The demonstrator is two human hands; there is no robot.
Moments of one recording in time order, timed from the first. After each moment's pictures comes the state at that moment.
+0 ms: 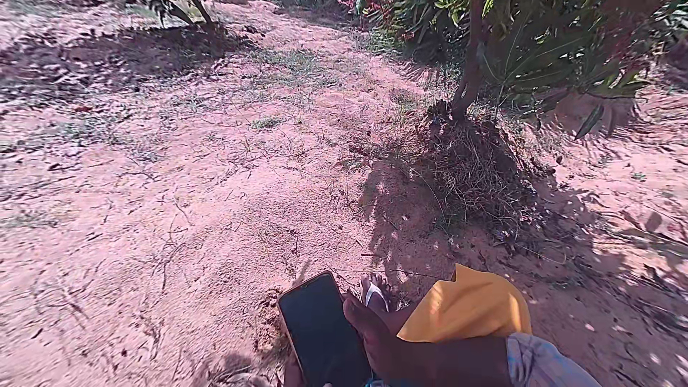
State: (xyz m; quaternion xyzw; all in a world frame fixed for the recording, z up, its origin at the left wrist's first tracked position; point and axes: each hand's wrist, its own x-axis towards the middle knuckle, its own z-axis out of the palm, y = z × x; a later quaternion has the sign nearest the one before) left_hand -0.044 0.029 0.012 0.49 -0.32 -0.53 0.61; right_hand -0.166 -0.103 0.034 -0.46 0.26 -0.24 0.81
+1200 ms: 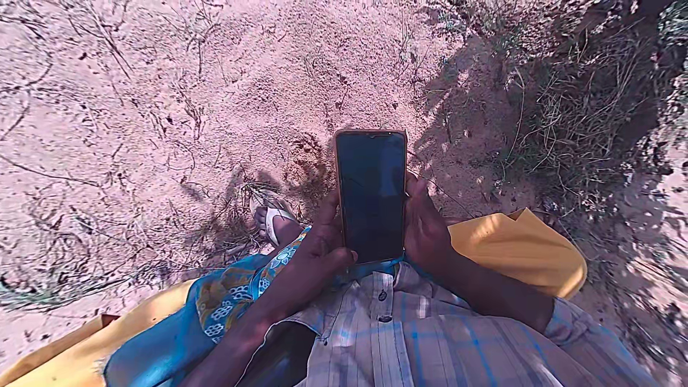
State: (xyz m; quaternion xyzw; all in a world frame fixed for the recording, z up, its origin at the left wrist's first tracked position) left_hand -0.039 0.030 0.005 0.46 -0.29 -0.56 0.62; right_hand -0.172 -0.106 0.014 -0.48 0.25 -0.23 0.81
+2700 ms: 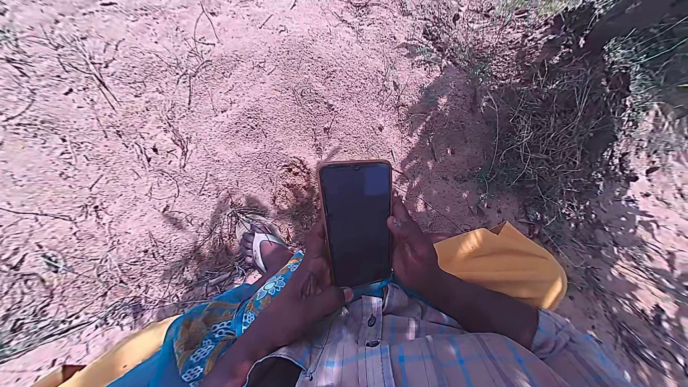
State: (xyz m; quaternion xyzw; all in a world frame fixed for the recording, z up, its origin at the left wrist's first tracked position) left_hand -0.040 0.032 0.005 0.40 -0.33 -0.57 0.64; right_hand -0.172 -0.105 0.014 -0.46 0.24 -0.25 0.82
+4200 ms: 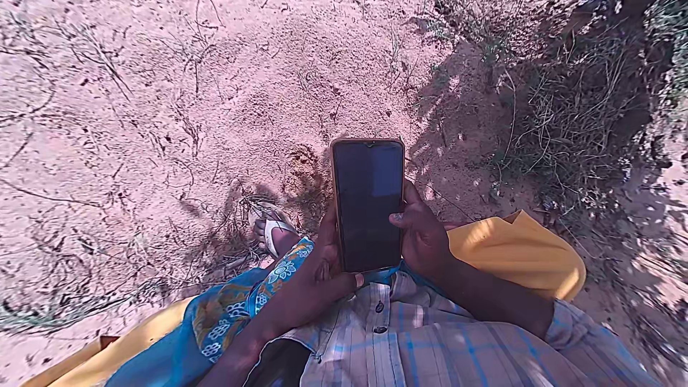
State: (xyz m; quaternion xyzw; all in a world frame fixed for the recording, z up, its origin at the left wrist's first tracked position) left_hand -0.042 0.031 0.009 0.44 -0.32 -0.59 0.60; right_hand -0.173 -0.109 0.015 -0.43 0.25 -0.24 0.84
